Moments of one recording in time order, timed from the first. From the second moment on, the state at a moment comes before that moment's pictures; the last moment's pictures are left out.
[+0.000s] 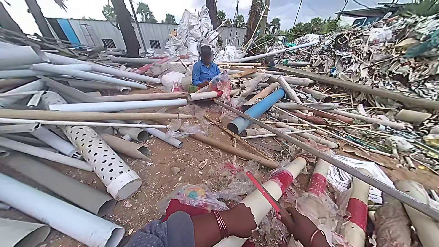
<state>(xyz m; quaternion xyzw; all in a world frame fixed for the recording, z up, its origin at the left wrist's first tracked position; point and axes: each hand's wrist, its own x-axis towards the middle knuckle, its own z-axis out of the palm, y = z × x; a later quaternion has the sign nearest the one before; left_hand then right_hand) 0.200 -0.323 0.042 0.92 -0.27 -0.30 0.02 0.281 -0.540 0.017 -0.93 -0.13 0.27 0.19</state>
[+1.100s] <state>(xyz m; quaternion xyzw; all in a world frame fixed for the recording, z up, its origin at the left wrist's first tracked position) 0.206 -0.301 0.038 0.97 -0.12 -0.20 0.10 0.292 -0.548 0.023 -0.93 -0.15 0.26 0.19</state>
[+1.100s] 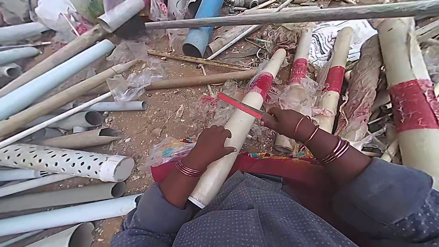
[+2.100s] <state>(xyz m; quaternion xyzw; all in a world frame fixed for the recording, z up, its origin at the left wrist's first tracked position) 0.177 -0.226 0.056 0.93 0.07 0.14 0.33 0.285 -0.548 0.034 -0.93 -0.16 0.27 0.20</state>
